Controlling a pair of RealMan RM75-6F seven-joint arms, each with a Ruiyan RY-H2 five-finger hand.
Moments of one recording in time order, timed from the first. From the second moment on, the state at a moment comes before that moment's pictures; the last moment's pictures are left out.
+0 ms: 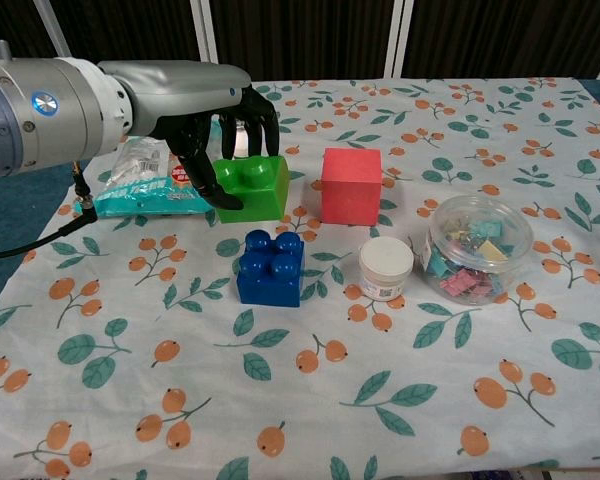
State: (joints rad) left arm -0.97 -1.48 -0.19 -1.91 0.69 1.10 0.79; right arm 0.10 -1.07 0.03 -1.65 -1.52 1.41 0.22
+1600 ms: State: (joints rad) left arm -1.06 -1.53 -0.16 -1.85 0.61 1.11 0.82; right arm 0.11 -1.07 0.03 -1.65 -1.52 1.40 0.23
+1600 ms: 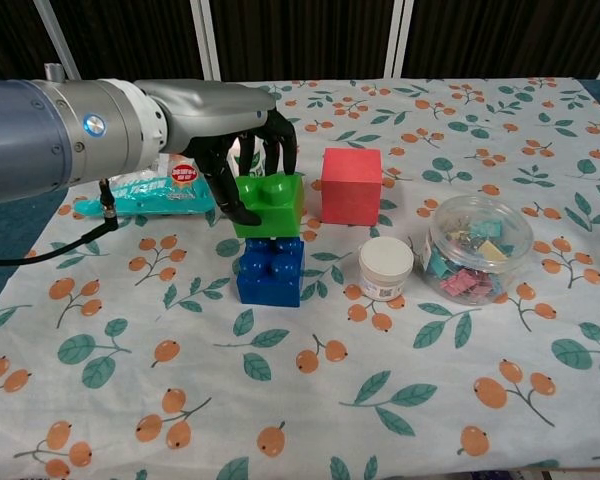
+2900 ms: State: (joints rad) left arm -1.12 -1.61 -0.12 -1.79 0.55 1.13 0.93; right arm 0.11 -1.07 0.03 -1.65 -1.51 1.40 0.24
